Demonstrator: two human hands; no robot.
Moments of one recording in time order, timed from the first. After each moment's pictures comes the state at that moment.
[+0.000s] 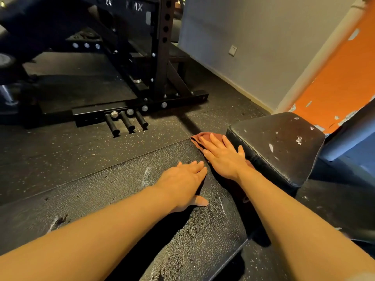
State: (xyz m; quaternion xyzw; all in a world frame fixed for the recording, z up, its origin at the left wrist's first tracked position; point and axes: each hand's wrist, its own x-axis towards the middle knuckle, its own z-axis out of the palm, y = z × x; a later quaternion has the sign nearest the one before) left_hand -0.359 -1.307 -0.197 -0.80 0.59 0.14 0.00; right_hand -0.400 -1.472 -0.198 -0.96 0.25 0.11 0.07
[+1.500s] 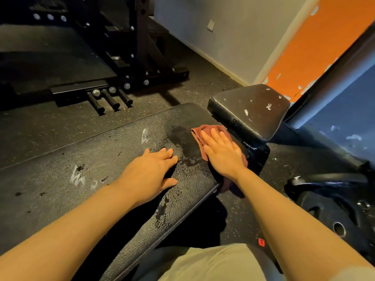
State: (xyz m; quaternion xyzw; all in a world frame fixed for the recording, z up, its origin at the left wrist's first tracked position) left_hand -0.407 -1.199 -0.198 -0.82 0.56 0.12 -0.05; right_hand -0.504 -1.406 -0.210 -0.94 0.32 0.06 0.08
